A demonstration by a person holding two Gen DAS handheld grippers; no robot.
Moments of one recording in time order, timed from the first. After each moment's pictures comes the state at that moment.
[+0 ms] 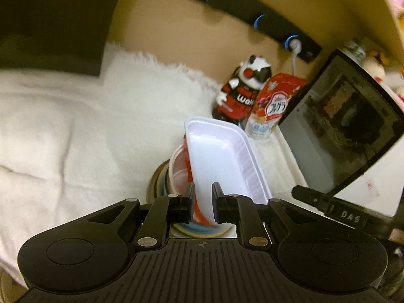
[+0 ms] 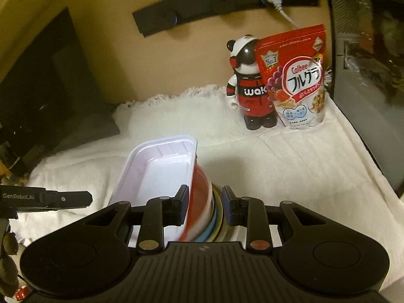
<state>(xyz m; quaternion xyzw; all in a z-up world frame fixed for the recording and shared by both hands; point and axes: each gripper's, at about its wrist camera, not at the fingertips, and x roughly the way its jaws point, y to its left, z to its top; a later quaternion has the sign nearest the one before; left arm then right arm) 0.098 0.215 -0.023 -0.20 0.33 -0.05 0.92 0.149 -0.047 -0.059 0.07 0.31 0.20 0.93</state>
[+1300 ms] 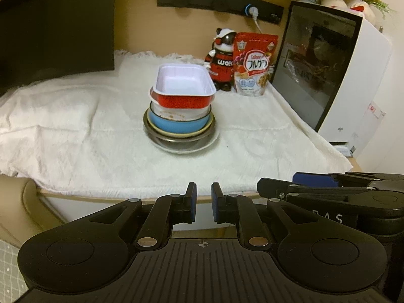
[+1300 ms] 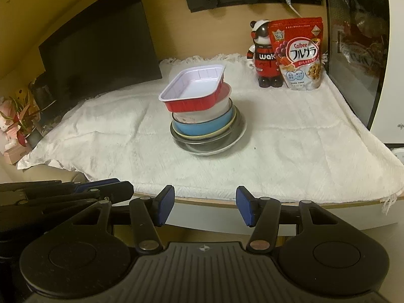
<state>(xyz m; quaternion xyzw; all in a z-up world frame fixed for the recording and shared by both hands) -0.084 0.059 -0.052 -0.09 0.32 0.03 0.94 -0.052 -0.112 -0.100 0.01 0.32 0.25 0.91</state>
